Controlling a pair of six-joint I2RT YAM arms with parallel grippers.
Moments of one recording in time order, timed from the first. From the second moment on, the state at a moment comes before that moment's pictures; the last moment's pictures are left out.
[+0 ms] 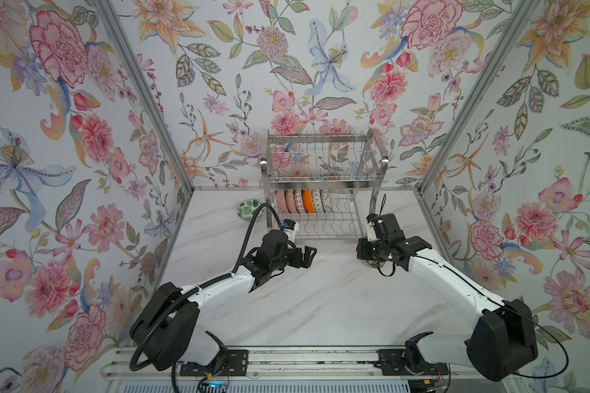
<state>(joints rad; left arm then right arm) -0.69 1.46 0.81 0.12 0.11 -0.42 0.34 1.30 0.99 -0.61 -0.10 0.40</state>
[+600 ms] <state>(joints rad) -0.75 1.69 1.03 0.28 0.00 -0.42 -0.16 1.56 1.34 -0.53 -0.42 0.39</state>
